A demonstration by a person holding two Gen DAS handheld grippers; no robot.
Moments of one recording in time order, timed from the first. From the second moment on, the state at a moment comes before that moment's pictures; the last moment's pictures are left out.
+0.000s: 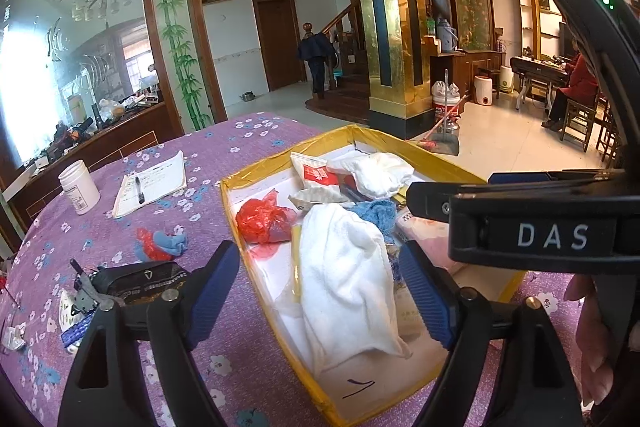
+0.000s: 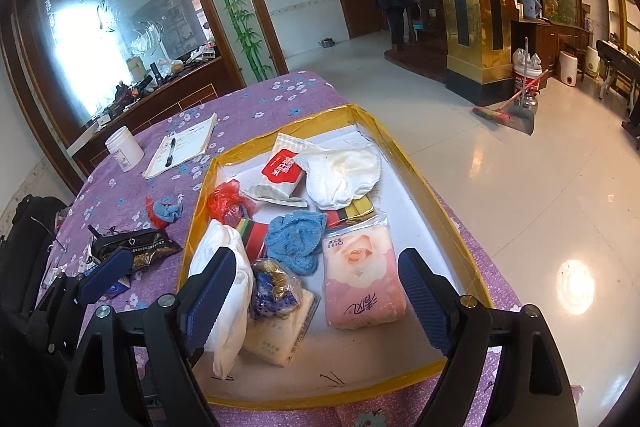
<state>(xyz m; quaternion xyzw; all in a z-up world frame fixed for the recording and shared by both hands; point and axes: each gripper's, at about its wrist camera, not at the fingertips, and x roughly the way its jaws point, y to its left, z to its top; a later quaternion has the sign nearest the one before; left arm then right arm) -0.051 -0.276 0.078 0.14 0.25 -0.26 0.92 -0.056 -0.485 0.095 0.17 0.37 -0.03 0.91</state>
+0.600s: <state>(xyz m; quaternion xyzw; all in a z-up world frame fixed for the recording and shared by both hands) -0.056 -0.227 0.091 0.13 0.29 -0.23 0.92 -0.055 -0.460 0.102 0.17 0.37 -0.02 0.91</state>
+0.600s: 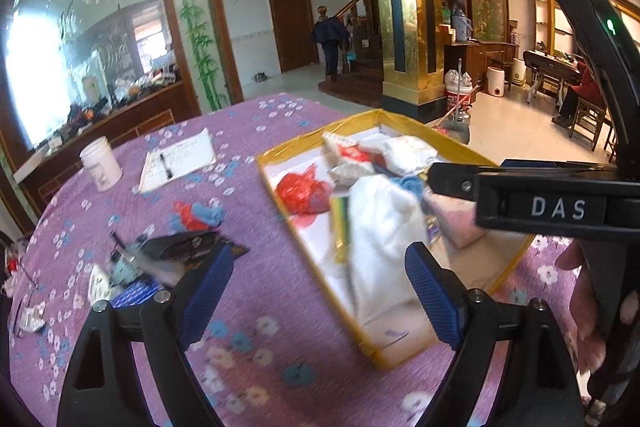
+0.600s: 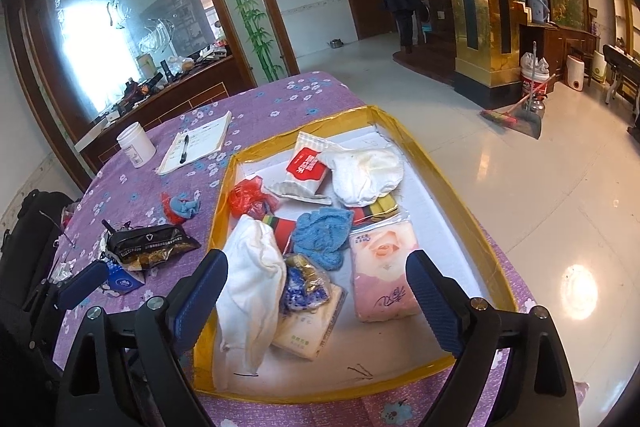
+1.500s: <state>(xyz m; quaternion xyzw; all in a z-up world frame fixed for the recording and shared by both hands) 0.086 0.022 0.053 -0.19 0.51 -0.05 0.84 -0.045 -0.370 0.090 0.09 0.39 0.09 0.91</state>
